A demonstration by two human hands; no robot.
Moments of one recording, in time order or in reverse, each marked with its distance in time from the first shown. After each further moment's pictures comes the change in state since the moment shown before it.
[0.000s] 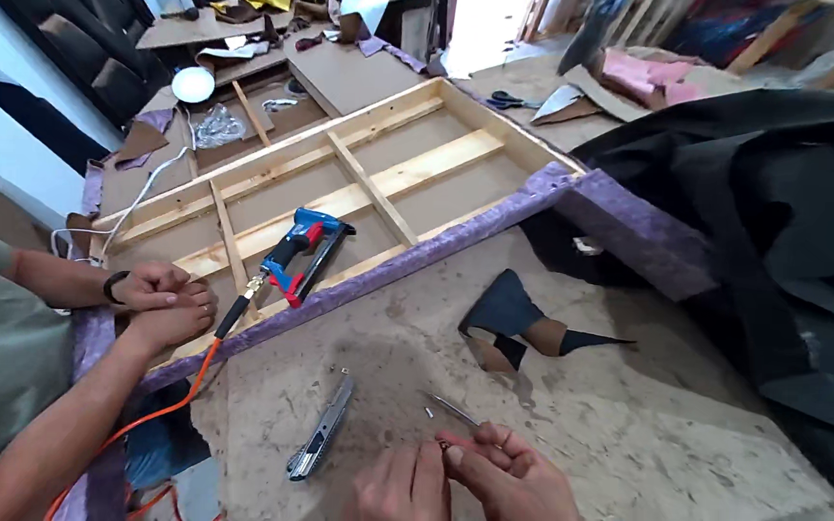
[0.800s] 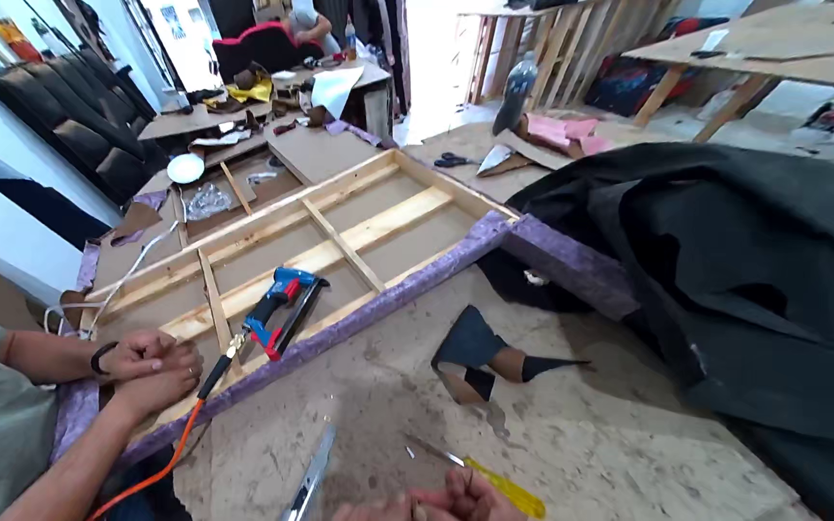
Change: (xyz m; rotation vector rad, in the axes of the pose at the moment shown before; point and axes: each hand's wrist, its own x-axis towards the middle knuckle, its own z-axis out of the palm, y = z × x) left_hand 0.006 -0.003 -0.031 -0.226 -0.069 -0.028; right_hand -0.005 0.003 -0.010 0.051 -0.186 -0.100
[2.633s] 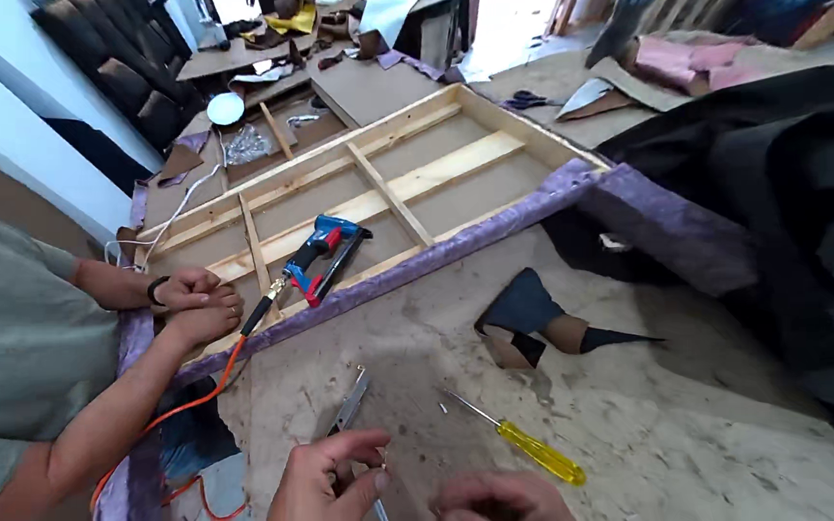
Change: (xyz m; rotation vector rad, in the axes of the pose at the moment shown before) left_hand -0.010 -0.037 -0.062 -0.549 -0.313 -0.479; right_hand -0.003 0.022 -0.038 -0.257 -0.558 -0.214
